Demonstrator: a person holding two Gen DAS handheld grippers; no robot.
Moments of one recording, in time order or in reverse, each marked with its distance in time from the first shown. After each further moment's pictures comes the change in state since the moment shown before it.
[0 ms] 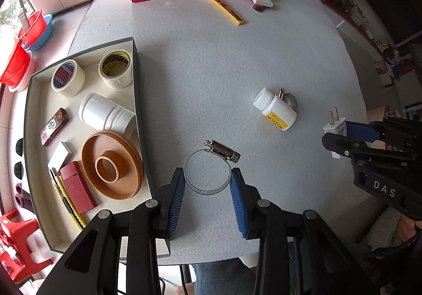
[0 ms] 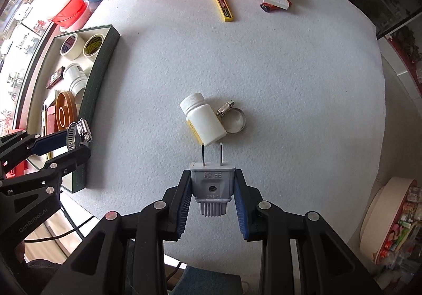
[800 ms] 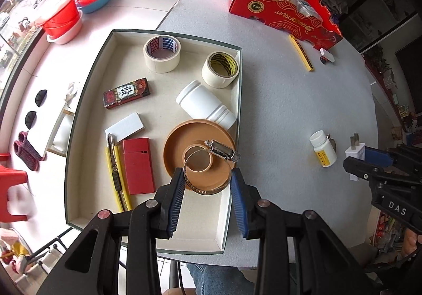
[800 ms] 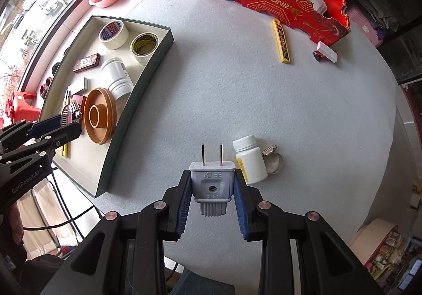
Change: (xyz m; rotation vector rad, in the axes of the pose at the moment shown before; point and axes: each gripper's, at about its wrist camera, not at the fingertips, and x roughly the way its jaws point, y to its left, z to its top) left arm -0.030 0.100 -0.032 -0.314 -0.110 0.053; right arm -0.017 0.070 0.033 -0.221 -0.010 -0.010
